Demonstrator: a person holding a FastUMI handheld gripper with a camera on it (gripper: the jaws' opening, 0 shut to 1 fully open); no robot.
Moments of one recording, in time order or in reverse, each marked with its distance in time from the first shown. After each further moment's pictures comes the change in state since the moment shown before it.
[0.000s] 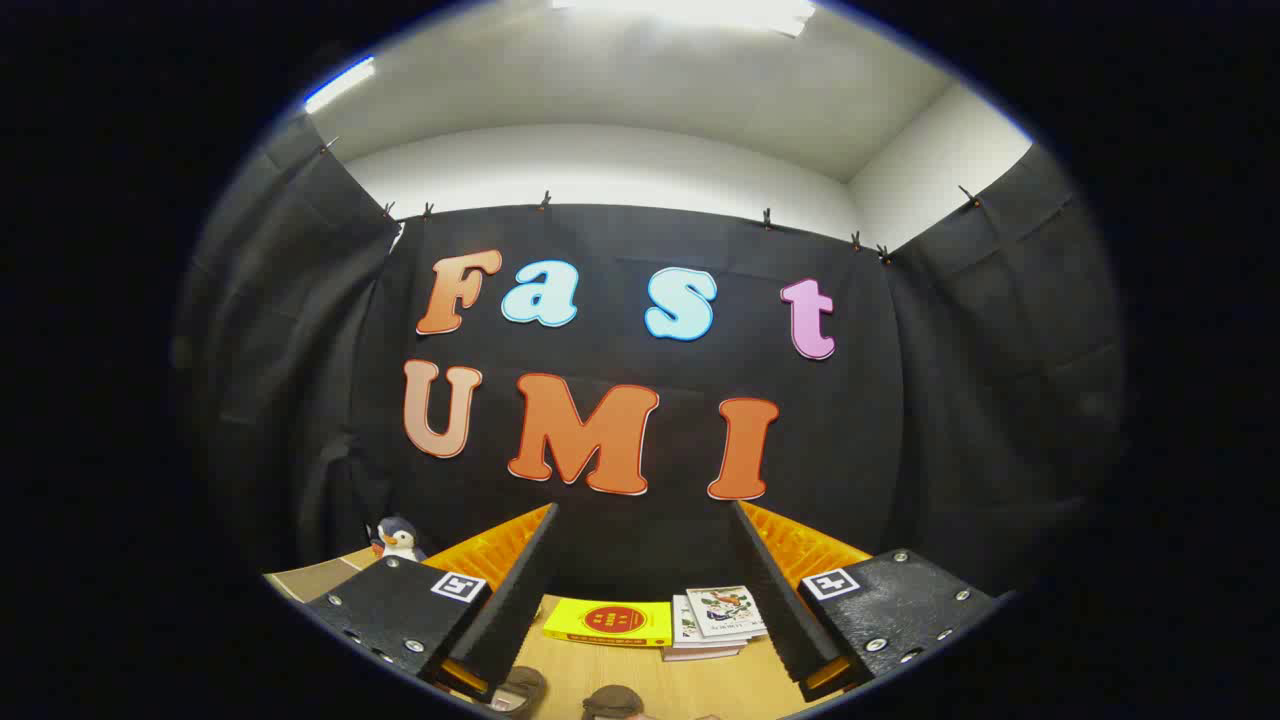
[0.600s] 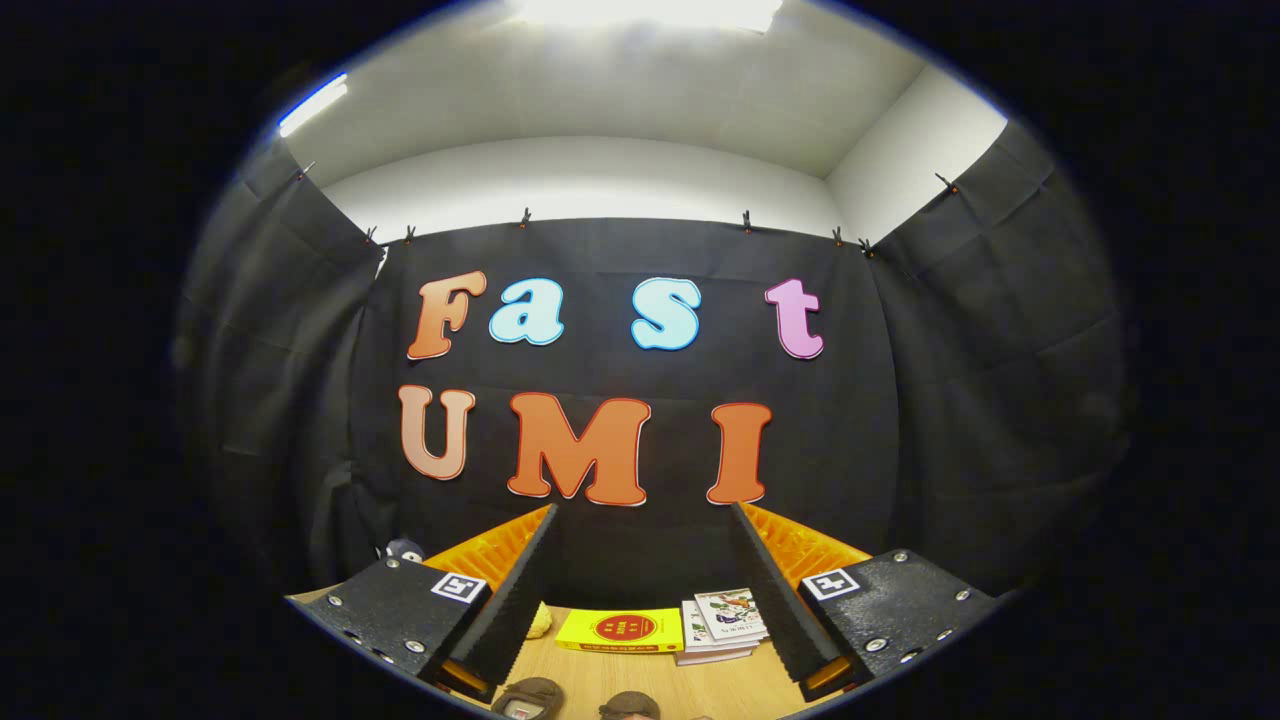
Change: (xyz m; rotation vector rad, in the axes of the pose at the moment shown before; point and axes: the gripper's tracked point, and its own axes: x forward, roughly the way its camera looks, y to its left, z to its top) arm -0.004 0.002 0.008 0.046 -0.017 0.014
